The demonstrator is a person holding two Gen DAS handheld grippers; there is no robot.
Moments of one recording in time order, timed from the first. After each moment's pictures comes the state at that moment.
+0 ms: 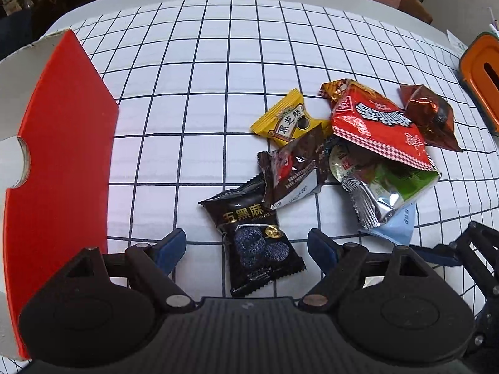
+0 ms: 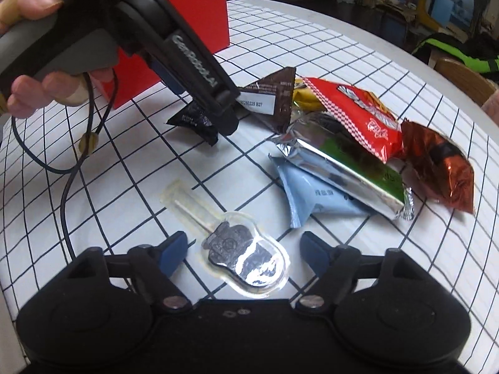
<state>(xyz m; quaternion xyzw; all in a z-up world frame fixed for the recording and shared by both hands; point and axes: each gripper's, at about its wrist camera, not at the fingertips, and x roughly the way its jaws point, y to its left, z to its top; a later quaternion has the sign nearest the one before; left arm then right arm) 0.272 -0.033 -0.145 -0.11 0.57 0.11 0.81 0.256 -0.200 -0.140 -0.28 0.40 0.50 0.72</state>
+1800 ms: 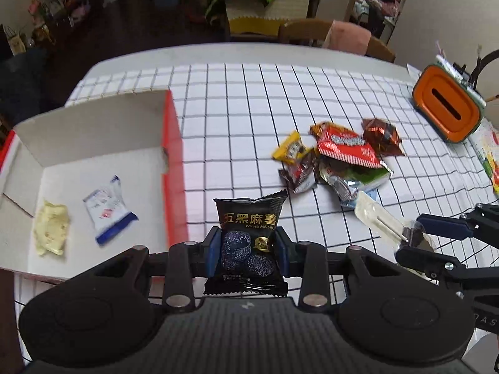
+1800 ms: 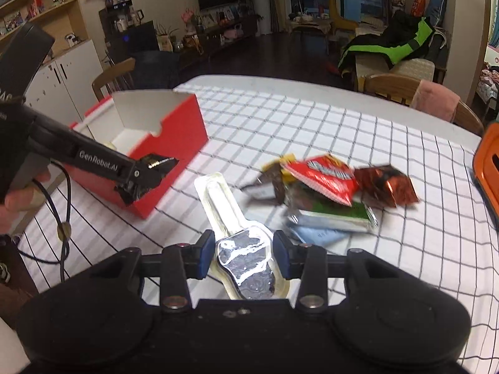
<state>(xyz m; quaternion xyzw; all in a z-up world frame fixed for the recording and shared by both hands) 0.162 0.000 -0.035 -0.09 0.49 0.08 0.87 0.202 -0.191 -0.025 -0.11 0.38 0.41 0.82</state>
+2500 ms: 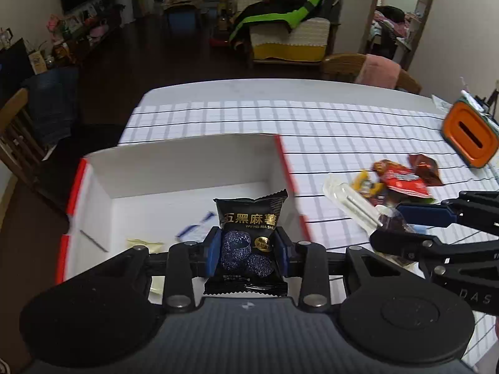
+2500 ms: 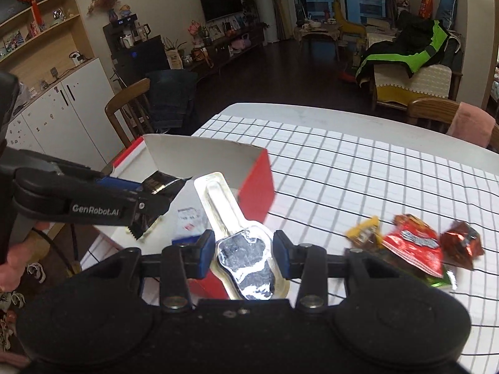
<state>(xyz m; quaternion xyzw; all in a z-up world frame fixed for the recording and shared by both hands) 0.135 0.118 -0.005 -0.07 0.45 0.11 0.88 0.198 -0.042 0.000 -0.08 0.39 0.41 0.82</state>
